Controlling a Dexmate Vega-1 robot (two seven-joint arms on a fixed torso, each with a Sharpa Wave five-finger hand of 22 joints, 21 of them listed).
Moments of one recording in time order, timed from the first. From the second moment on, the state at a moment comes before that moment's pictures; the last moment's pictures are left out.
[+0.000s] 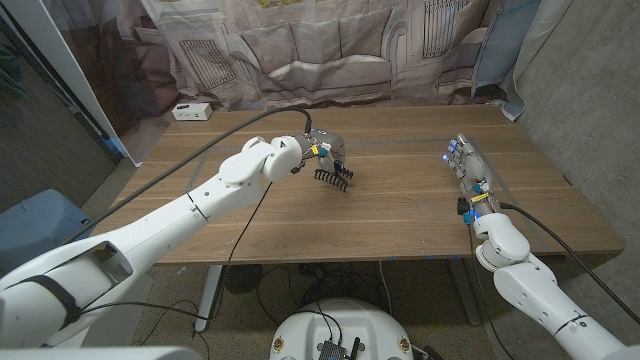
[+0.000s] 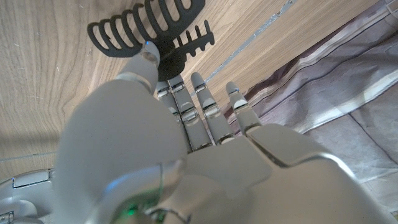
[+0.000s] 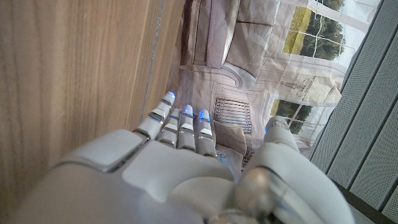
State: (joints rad) left arm 0.53 0.69 0.82 -1.90 0.85 0.21 -0.42; left_hand 1.13 0.05 0.33 -0.15 0.19 0.94 -0.03 0.24 0.21 0.98 -0.15 0.28 0.43 0.70 -0.07 0.17 0.16 0.32 0.20 0.19 0.17; right arm -1.28 -0.59 -0.16 -1.75 0.58 0.32 -0.30; right_hand 0.32 0.08 0.21 -0.14 0.18 0.28 0.09 0.20 0.18 0.27 0.14 0.21 0.20 0.11 0.09 0.22 0.22 0.32 0.03 0.20 0.17
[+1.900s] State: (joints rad) left arm 0.52 0.70 0.81 -1.89 0.85 0.21 -0.45; left_hand 1.05 0.02 0.29 -0.13 0.19 0.81 -0.02 0.19 0.21 0.87 -0.14 0.22 0.41 0.61 -0.06 0.17 0.17 0.28 0.21 0.19 0.17; right arm -1.29 -0.58 -0.16 -1.76 0.57 0.32 -0.31; right_hand 0.32 0.08 0.21 -0.14 0.18 0.29 0.08 0.20 0.18 0.27 0.14 0.21 0.20 0.11 0.09 0.22 0.22 0.32 0.03 0.20 0.17
